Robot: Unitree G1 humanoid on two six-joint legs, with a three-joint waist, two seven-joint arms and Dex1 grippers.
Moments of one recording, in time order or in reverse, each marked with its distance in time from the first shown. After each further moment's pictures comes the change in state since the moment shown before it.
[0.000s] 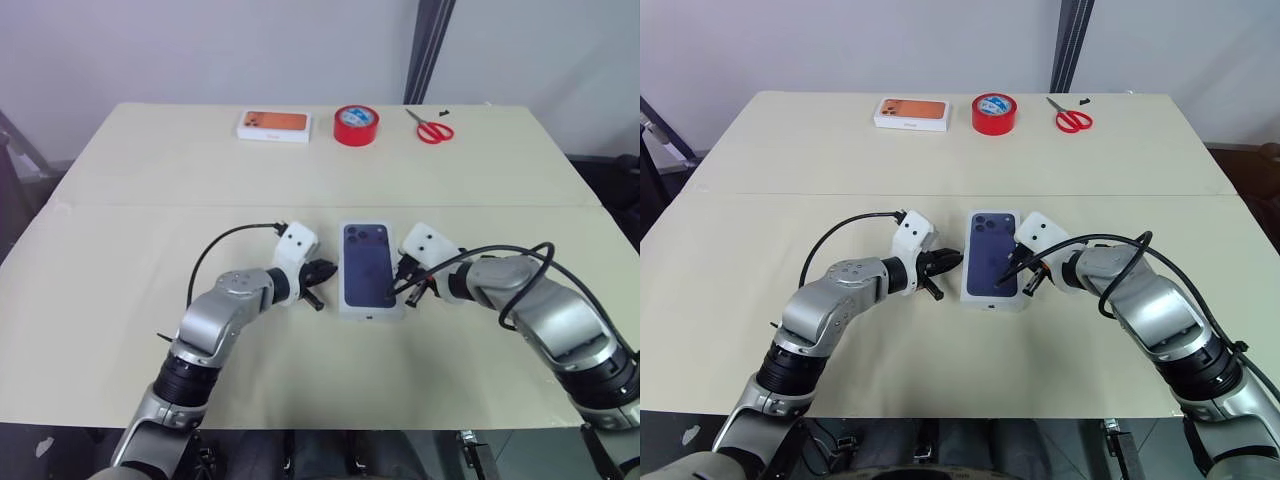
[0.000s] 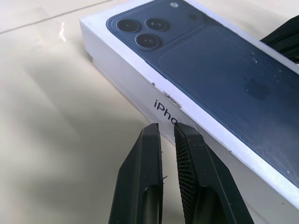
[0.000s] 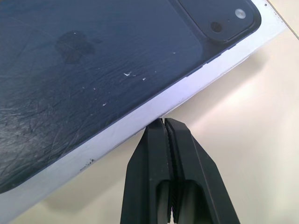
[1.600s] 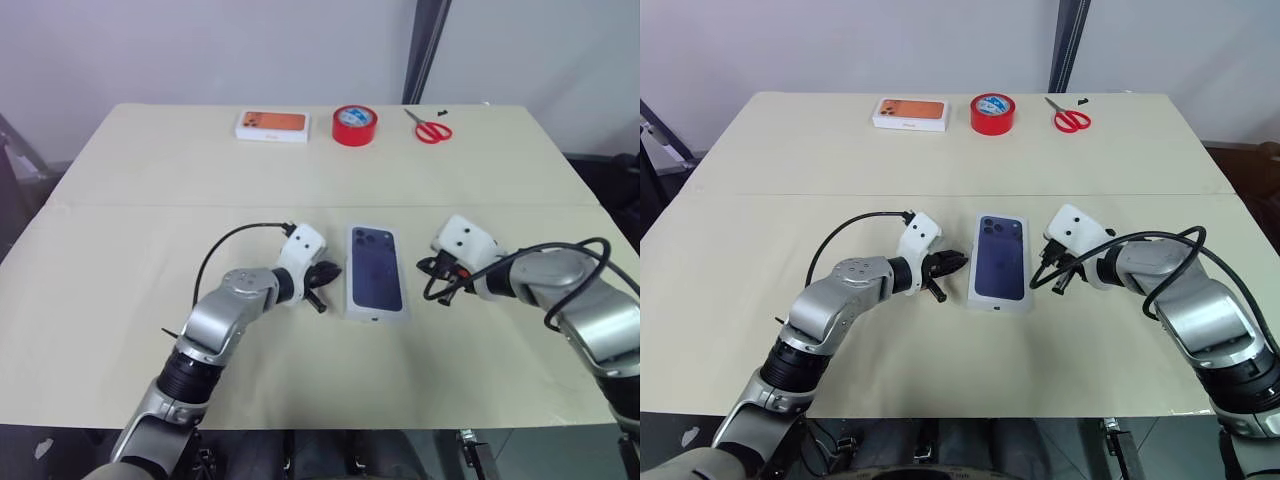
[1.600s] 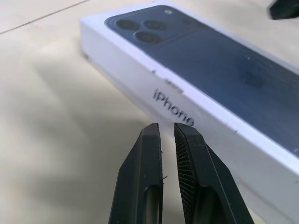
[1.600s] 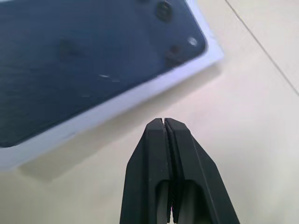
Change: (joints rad) left arm -0.021 0.025 -0.014 0.010 0.033 -0.024 -0.020; right arm 0.121 -0.116 -0.181 -0.013 0.028 -0.184 0.193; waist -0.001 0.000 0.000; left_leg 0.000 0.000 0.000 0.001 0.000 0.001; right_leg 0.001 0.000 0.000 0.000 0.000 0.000
